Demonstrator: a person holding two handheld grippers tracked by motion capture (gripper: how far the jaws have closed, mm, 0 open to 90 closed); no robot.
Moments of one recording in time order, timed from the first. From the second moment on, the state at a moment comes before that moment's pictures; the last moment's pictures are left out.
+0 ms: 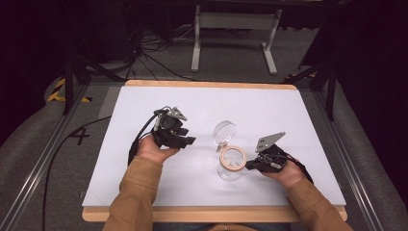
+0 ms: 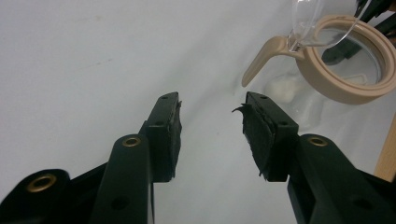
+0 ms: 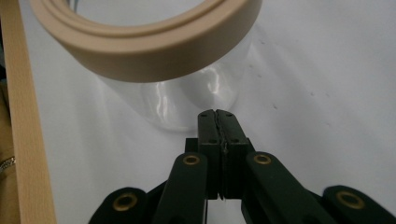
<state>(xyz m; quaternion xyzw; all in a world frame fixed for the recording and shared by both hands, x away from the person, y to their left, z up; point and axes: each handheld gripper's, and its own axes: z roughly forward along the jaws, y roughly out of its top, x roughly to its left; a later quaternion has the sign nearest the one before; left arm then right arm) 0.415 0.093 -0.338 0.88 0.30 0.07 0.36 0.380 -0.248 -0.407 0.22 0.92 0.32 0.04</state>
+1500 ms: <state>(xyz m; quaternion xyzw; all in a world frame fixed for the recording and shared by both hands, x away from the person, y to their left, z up) 0.409 0.094 -0.332 0.84 0.28 0.09 0.45 0.363 -0.252 -0.367 0.20 0.90 0.38 0.06</state>
